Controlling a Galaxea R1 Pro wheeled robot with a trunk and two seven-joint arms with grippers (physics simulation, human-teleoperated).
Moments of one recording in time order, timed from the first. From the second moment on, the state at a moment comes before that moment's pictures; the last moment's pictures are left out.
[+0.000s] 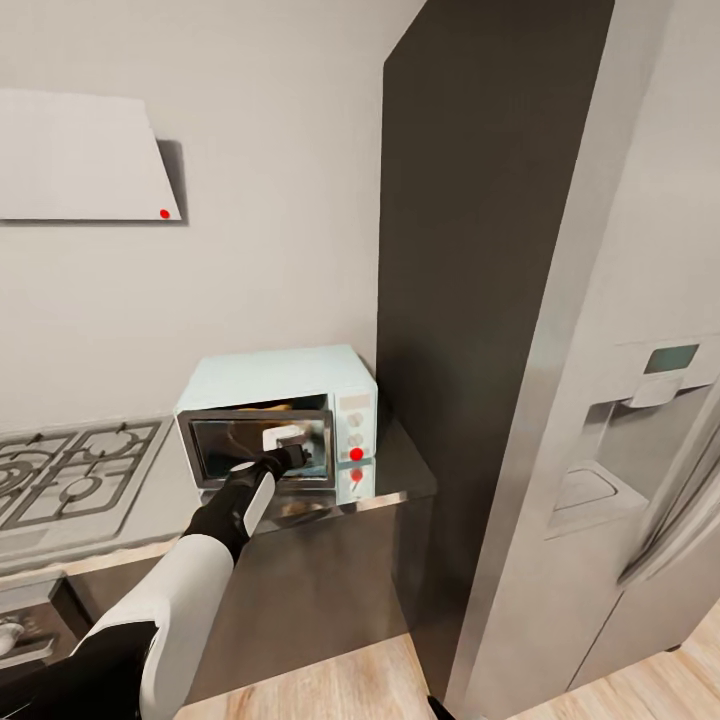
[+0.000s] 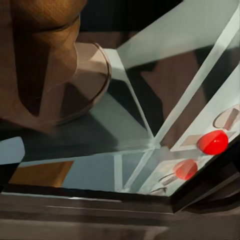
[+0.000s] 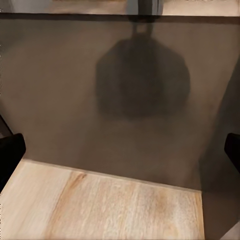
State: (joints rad) left arm -0.90 -0.15 0.16 -0.56 0.02 0.23 -0.01; right arm 0.35 -0.02 0.38 -1.47 0.12 -0.16 0.07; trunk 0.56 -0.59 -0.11
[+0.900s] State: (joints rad) left arm -0.90 -0.15 0.16 -0.56 0.02 0.22 -0.01; right arm 0.35 -0.03 0.38 -1.44 0.15 -0.16 0.07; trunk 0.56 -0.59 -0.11
